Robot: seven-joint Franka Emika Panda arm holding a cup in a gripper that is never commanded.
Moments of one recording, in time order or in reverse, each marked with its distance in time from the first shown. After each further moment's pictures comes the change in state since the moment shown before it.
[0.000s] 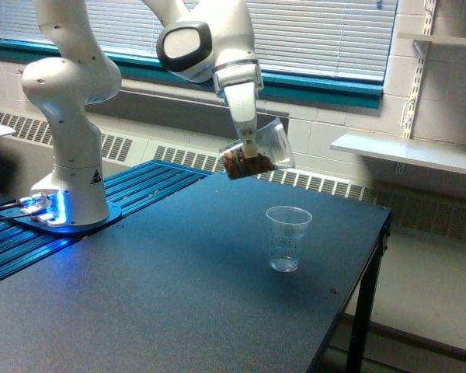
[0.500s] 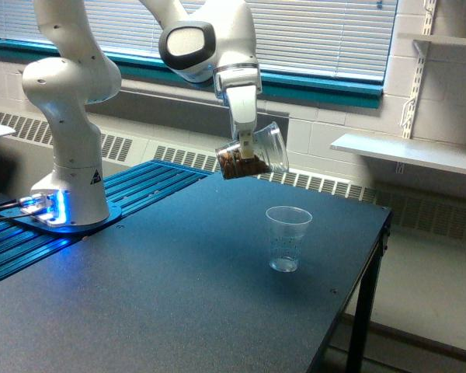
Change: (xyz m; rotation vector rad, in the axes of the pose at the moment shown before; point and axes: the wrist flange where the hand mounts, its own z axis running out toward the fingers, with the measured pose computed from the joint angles) arm -0.009 -0.012 -0.001 -0.043 -0.034 -0.070
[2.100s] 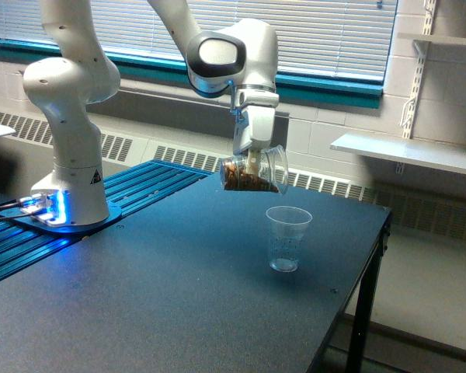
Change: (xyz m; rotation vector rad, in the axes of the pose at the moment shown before) arm -0.018 -0.050 0.031 -0.154 -0.124 -0.141
